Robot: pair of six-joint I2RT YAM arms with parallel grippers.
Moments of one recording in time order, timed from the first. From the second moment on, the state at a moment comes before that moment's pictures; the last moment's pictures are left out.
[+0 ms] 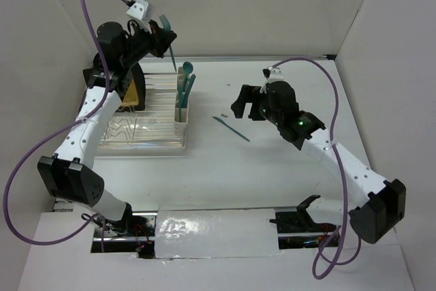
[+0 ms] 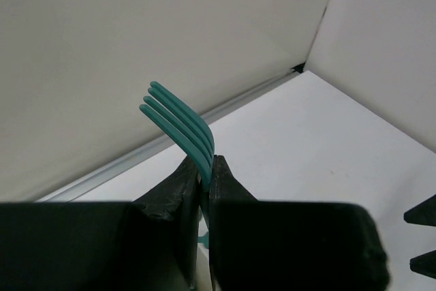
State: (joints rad) left arm -0.20 1.52 1.63 -0.04 0.45 -0.11; right arm 0.55 1.17 1.07 -0.32 0.07 0.50
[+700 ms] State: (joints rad) left arm -0.16 1.63 1.44 0.16 0.61 0.06; right arm 0.47 1.37 1.02 -0.29 0.03 0.43
